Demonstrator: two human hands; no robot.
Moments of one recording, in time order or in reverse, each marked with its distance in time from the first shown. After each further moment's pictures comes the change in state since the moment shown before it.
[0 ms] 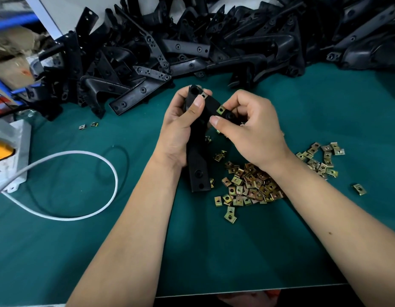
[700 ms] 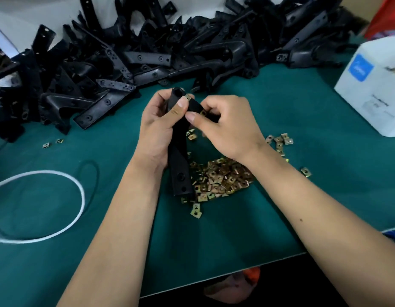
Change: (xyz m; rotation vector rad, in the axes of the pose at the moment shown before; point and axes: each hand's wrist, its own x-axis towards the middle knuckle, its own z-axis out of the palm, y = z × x) left_hand -0.008 0.003 0.045 0.263 0.054 0.002; right_hand -0.008 -0.014 -0.036 -0.203 0.006 -0.034
